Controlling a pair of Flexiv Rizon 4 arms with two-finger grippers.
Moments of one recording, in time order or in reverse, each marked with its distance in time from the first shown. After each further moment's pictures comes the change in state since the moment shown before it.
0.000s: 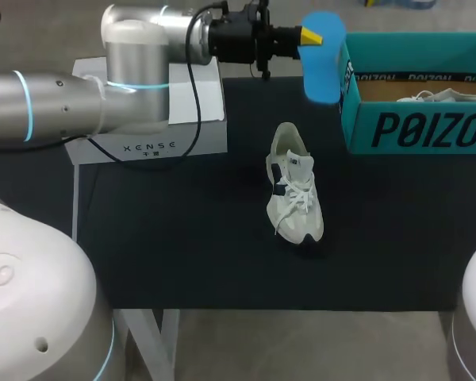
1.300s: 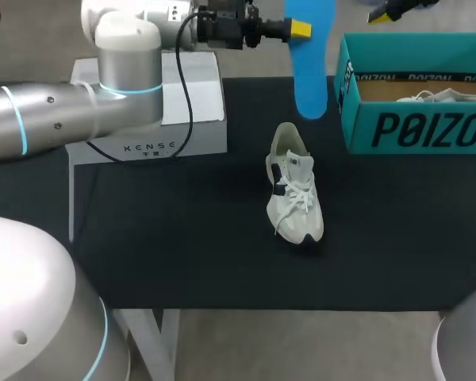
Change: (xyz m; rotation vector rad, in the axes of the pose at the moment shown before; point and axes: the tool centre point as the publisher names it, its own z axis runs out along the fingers) left arm 0.004 -0.021 -0.022 0.079 -0.148 0.764; right arm -0.020 -0.003 -0.001 -0.089 0.639 0.055
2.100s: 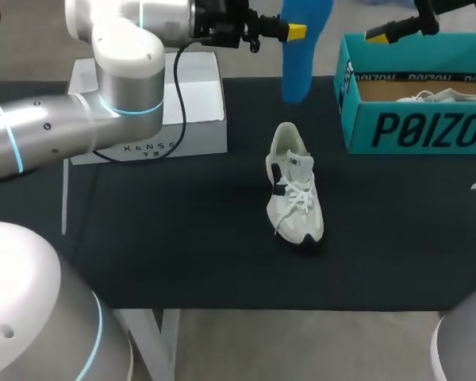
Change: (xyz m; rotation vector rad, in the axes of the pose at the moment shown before) left arm -0.009 -0.003 -0.011 -0.031 -0.229 0.754; right arm -0.016 -0.008 0.004 0.027 0.229 0.128
